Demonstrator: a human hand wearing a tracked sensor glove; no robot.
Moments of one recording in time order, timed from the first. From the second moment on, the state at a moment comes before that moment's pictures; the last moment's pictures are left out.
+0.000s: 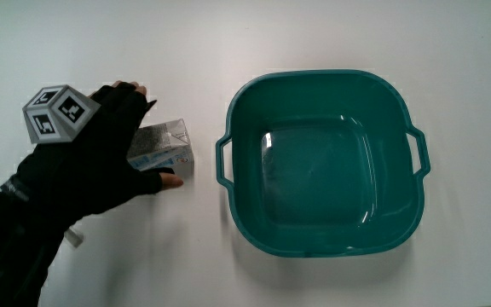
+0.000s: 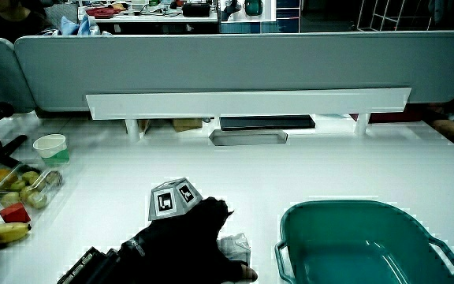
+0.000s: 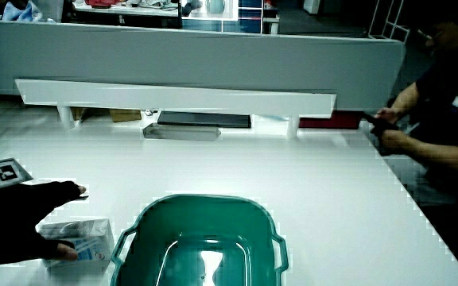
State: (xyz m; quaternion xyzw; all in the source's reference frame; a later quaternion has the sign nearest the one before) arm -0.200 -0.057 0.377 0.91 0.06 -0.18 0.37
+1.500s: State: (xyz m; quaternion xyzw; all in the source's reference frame) arm -0.205 -0.070 0.409 0.91 0.05 -0.17 0.38
